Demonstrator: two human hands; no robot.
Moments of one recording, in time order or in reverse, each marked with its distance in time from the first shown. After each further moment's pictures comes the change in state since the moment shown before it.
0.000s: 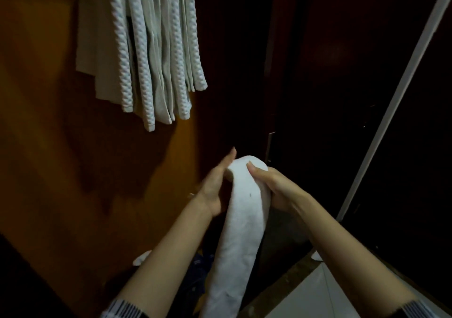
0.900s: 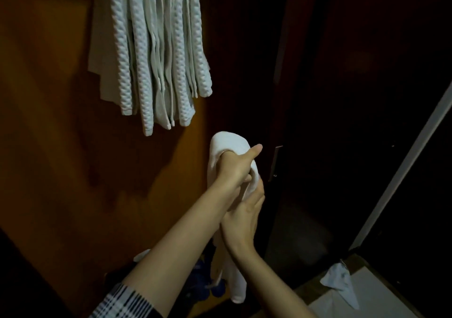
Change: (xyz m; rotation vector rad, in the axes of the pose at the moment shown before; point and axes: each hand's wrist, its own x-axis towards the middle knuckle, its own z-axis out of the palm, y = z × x) left_hand 0.057 0.034 0.070 0.329 0.536 0.156; right_hand 0.024 0.053 0.048 -0.430 0.691 -0.351
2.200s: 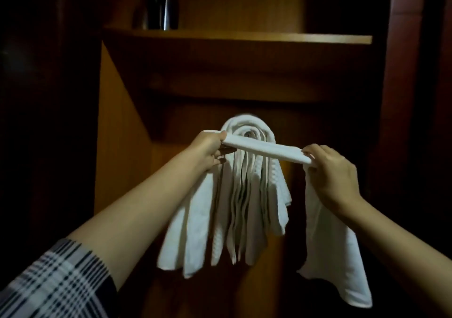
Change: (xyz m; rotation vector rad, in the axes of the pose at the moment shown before) left_hand 0.010 0.289 -0.128 -0.192 0.407 0.403; right_hand 0.295 -0.233 -0.071 -0.216 0.100 -1.063
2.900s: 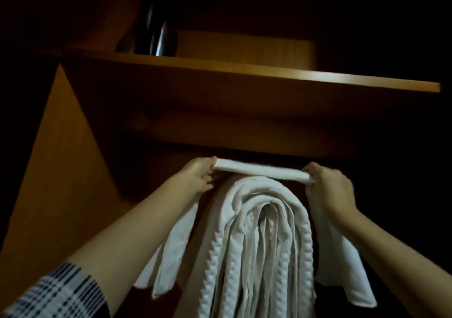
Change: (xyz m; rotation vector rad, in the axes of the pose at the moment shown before) left_hand 0.233 0.022 -0.018 -0.153 -0.072 -0.043; right_hand 0.163 0.039 0.138 -0.186 0.056 0.099
